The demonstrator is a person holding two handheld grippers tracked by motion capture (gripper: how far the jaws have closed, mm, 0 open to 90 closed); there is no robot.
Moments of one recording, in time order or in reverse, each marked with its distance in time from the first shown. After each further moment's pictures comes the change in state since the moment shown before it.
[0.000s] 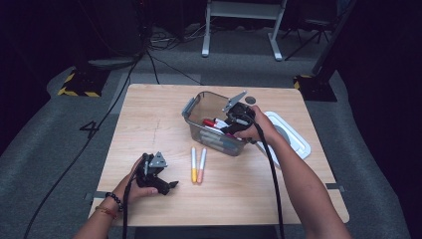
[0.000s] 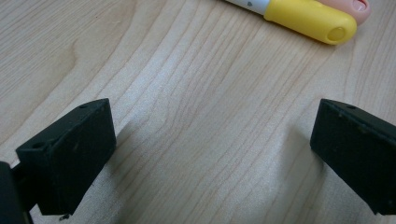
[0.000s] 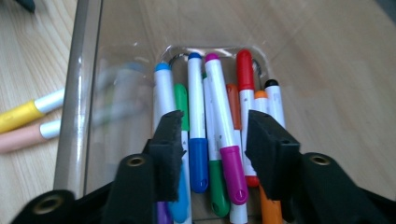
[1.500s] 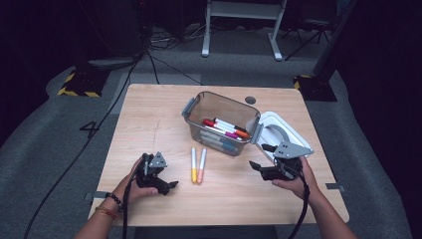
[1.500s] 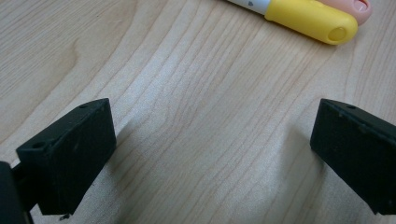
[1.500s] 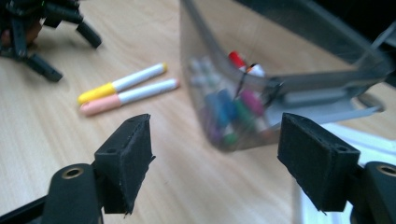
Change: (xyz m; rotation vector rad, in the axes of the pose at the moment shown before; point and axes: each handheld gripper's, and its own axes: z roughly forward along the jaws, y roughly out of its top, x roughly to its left) left arm 0.000 0.000 0.000 0.000 0.003 -0.002; right arm 0.097 -0.142 -0.086 -0.415 -0.185 0.133
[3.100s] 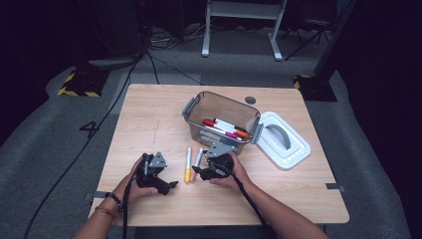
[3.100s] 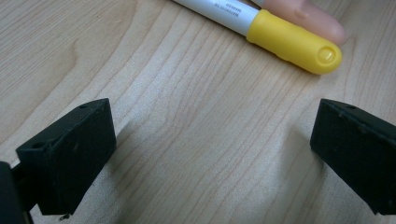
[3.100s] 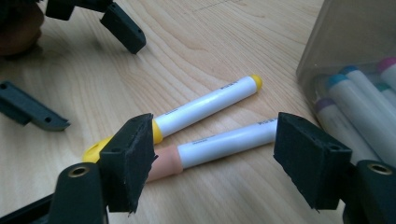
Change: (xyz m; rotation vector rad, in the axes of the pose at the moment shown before) left arm 0.000 0.000 0.000 0.000 -0.002 0.002; right arm 0.078 0.017 0.172 0.065 0.157 0.015
